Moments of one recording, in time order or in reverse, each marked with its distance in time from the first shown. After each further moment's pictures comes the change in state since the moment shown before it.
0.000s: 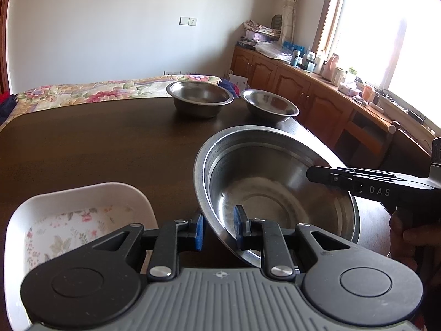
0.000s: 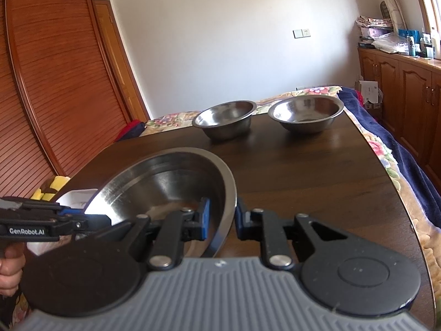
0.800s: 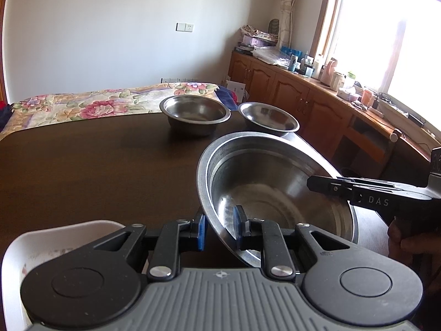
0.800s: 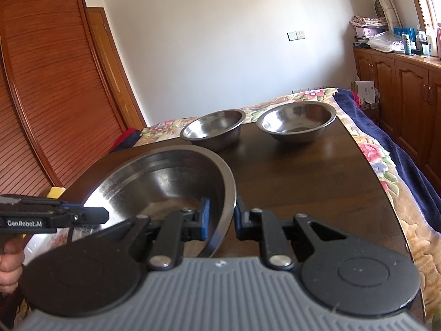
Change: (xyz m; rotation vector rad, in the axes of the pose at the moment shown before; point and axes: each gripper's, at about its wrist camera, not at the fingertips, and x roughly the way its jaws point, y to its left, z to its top) left arm 0.012 -0.006 0.025 0.020 -0.023 -0.003; right arm 0.004 -0.012 0.009 0.029 -0.022 -0.006
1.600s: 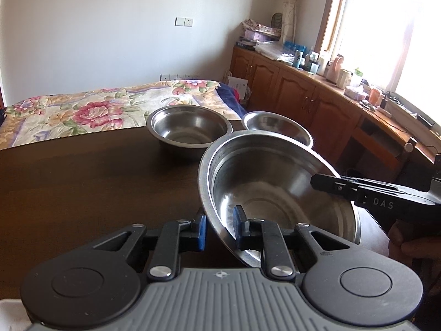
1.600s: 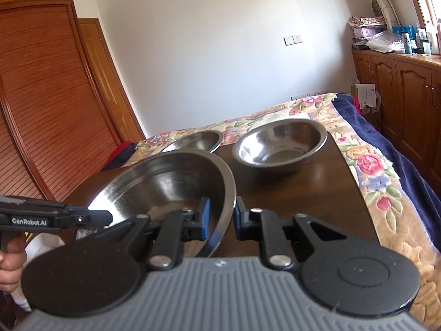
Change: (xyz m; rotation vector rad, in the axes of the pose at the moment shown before) left arm 0.046 -0.004 0.040 0.005 0.025 0.010; right arm 0.031 -0.039 0.028 0.025 -0.029 0.019
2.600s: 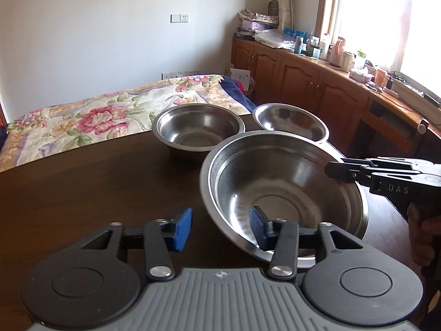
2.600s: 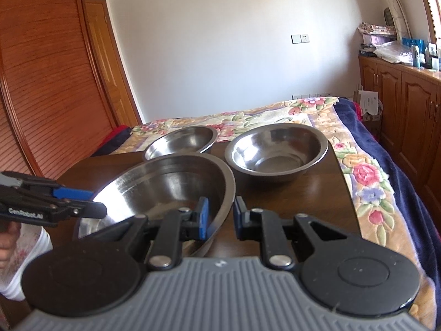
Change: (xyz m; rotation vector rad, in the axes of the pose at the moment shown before) left arm 0.026 0.007 0.014 0.082 0.040 0.046; right arm 0.017 -0.008 0.016 -0.081 0.041 -0.019
